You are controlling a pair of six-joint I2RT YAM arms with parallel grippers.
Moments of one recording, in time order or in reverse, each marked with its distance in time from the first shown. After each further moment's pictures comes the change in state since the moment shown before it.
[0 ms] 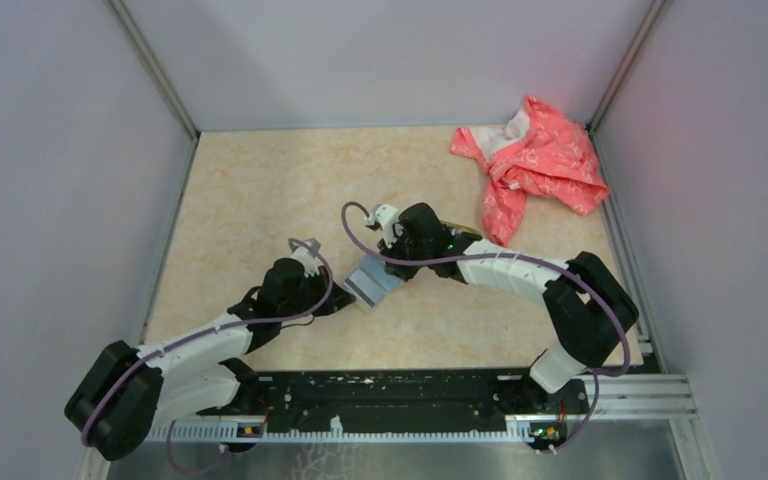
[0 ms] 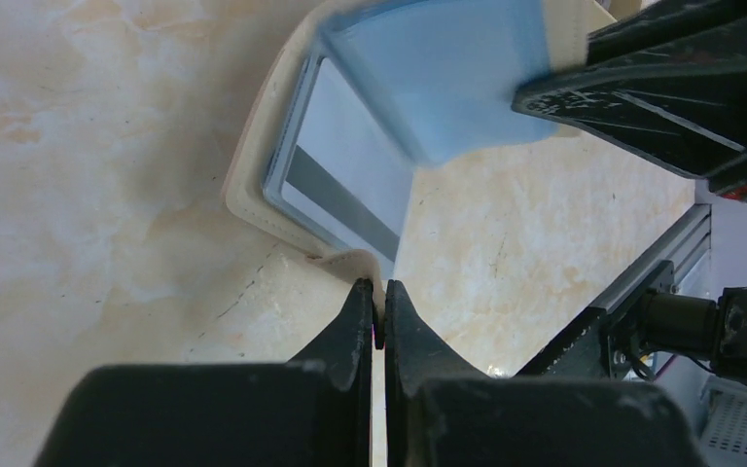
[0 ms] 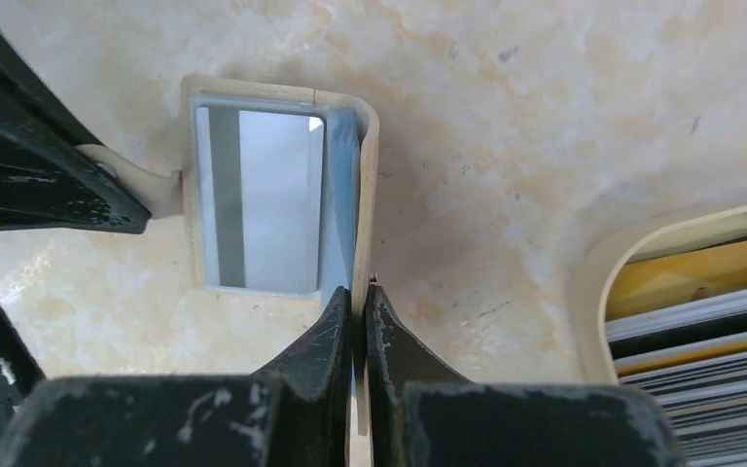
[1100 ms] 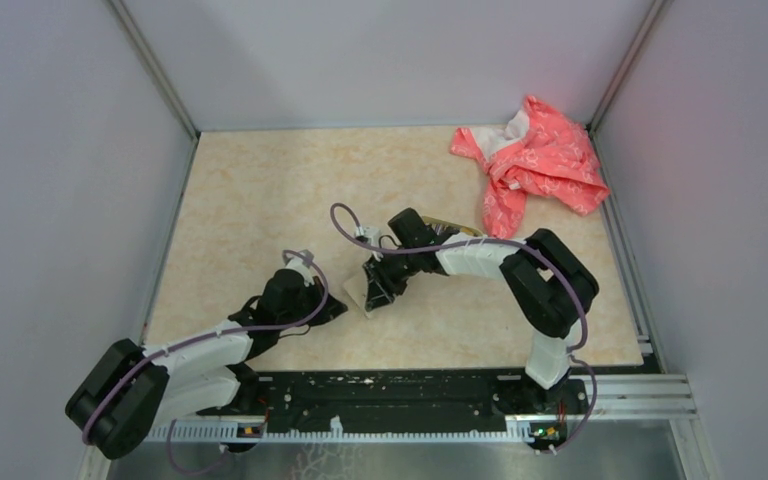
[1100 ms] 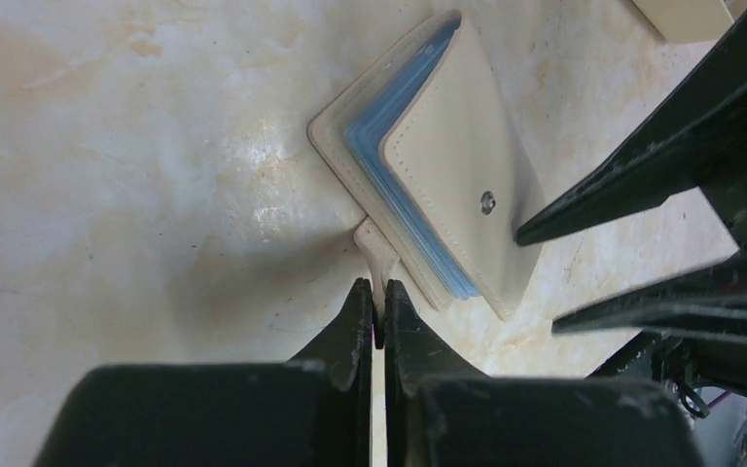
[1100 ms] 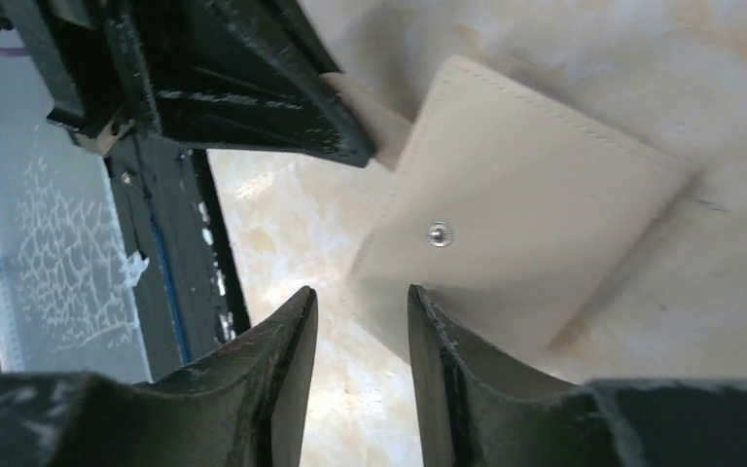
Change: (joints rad) left arm 0.000 0.028 -0.096 0.055 -0.082 -0.043; right arm 0.022 0.199 0.069 -0.037 -0.498 0.053
